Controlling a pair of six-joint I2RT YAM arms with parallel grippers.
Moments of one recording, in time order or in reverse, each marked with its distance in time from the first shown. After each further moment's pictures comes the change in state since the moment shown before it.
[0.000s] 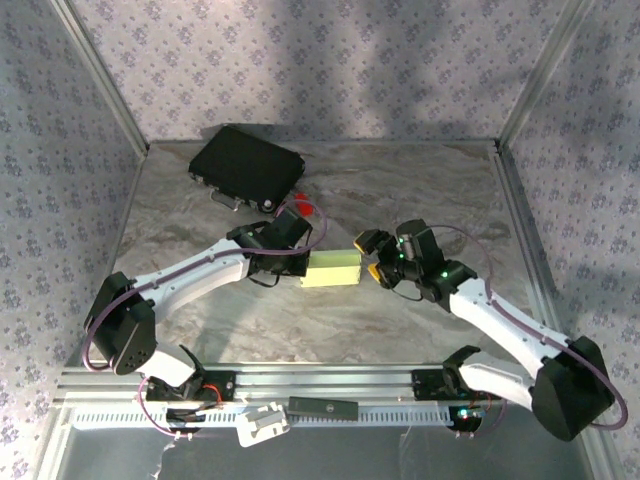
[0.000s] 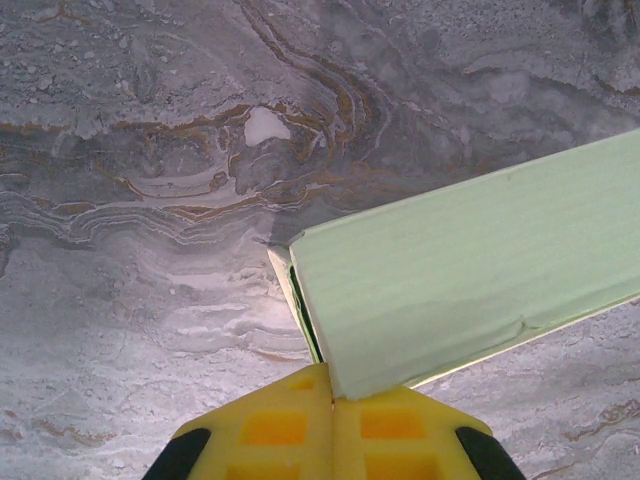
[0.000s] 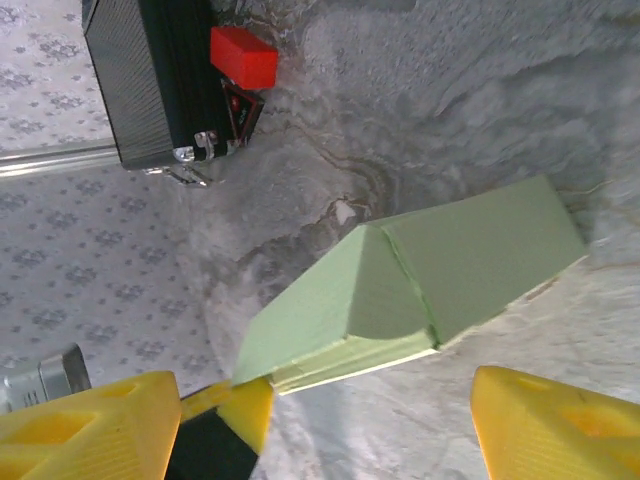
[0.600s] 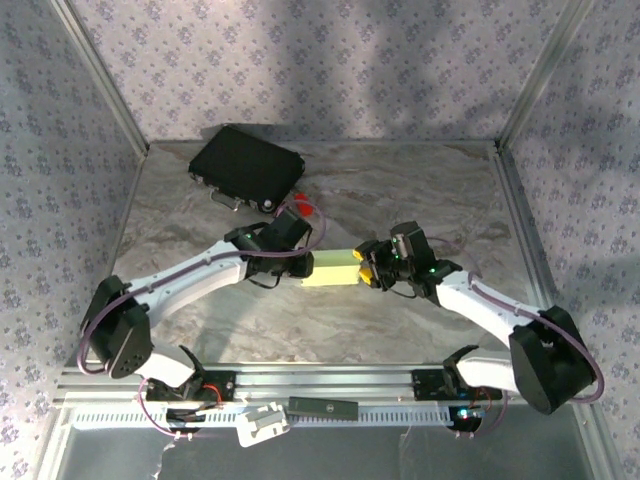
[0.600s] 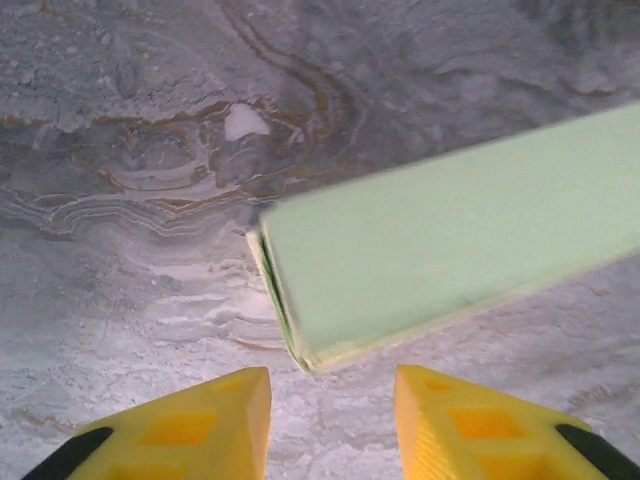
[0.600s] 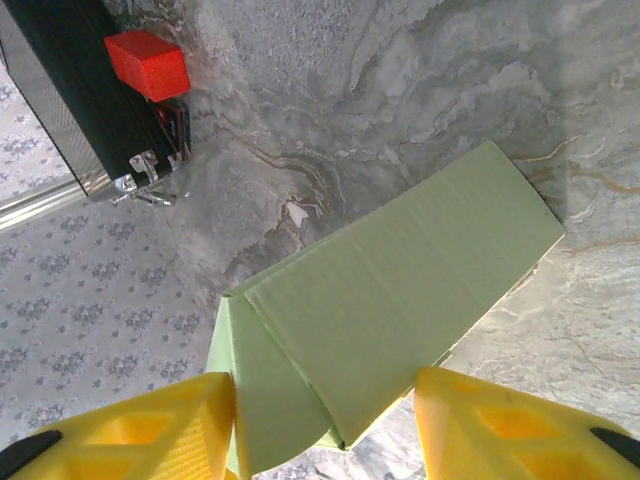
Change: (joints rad) left arm -0.013 -0.050 -0.001 0.000 0.016 -0.029; right arm -0.043 0.150 -0.060 0.132 -0.097 0.149
